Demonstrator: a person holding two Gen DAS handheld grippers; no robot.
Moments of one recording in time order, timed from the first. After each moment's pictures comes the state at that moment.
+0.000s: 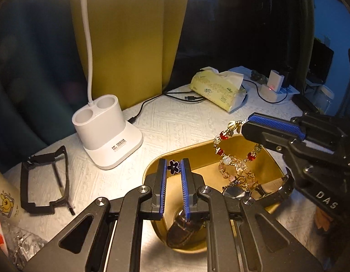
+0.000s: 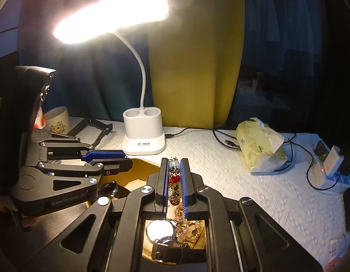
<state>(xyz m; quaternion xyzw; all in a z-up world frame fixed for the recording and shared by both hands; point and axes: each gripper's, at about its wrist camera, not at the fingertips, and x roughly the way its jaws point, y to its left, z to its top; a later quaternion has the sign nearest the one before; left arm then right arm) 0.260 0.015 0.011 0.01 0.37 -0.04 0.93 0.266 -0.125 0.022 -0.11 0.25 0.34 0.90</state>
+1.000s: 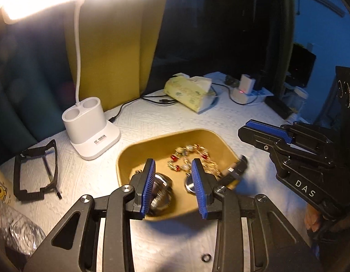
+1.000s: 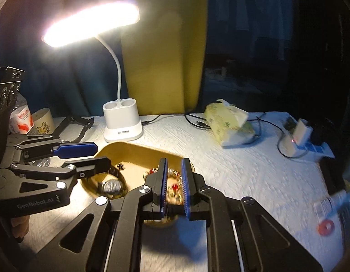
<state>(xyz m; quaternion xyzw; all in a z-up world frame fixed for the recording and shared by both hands) 0.209 -0.006 0.029 -0.01 0.34 -0.10 0.93 0.218 -0.159 0.036 -0.10 0.28 0.24 0.92</state>
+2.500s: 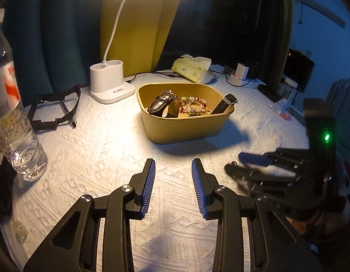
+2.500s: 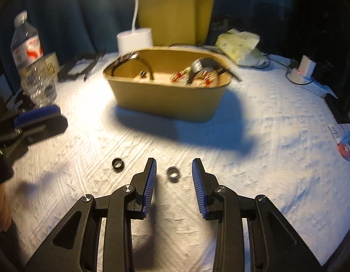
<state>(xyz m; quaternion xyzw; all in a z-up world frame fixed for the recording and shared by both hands) 0.099 0.025 -0.018 -0.05 0.34 -0.09 0.94 0.149 -0.137 -0.051 -0.12 0.41 0.23 0.87</state>
